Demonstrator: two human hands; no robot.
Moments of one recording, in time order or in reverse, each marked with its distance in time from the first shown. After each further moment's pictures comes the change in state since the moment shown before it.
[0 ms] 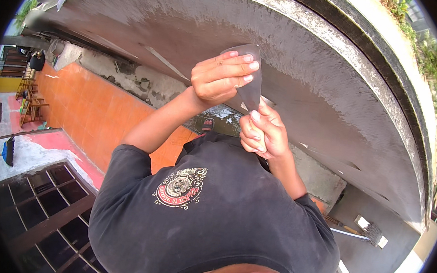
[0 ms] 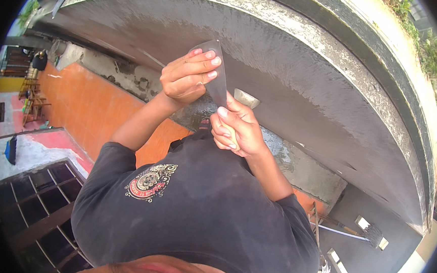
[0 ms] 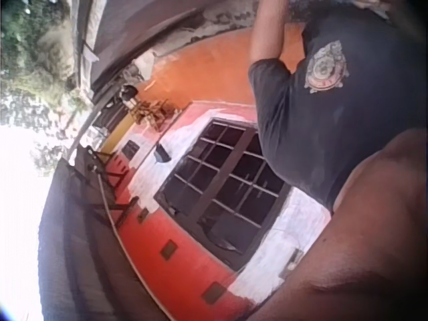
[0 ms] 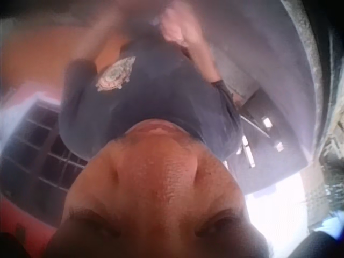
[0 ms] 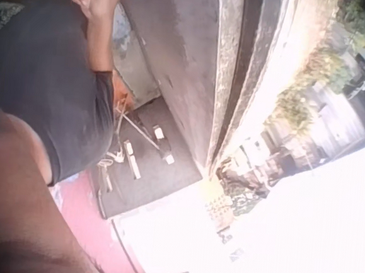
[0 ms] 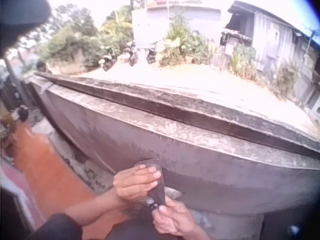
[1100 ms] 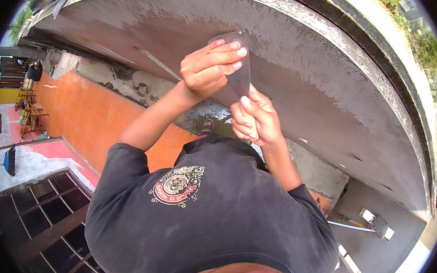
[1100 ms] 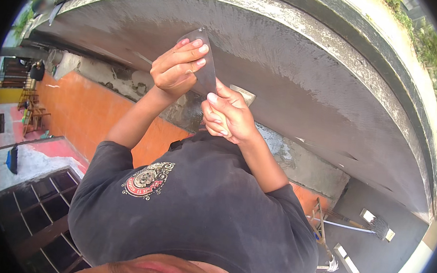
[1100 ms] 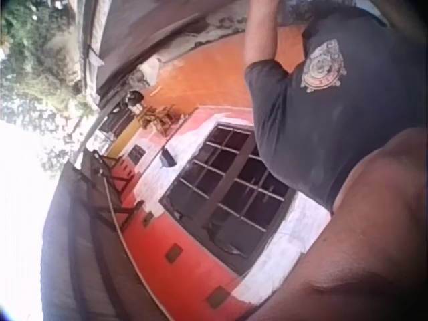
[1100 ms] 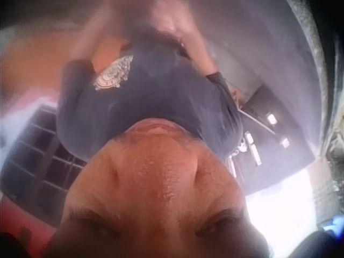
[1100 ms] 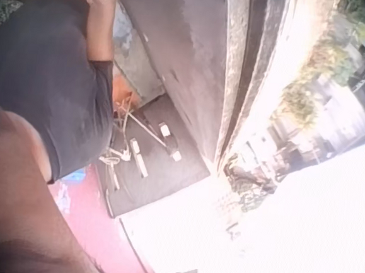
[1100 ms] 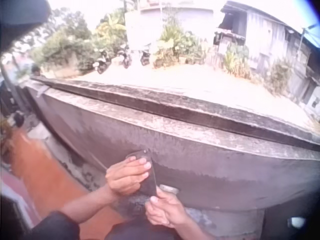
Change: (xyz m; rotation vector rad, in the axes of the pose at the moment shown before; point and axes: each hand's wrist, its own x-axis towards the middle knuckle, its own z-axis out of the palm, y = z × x) left_hand 0.003 0.001 0.000 0.047 0.005 -0.029; right_hand -0.002 0.006 -0.005 -0.073 0.172 -0.008
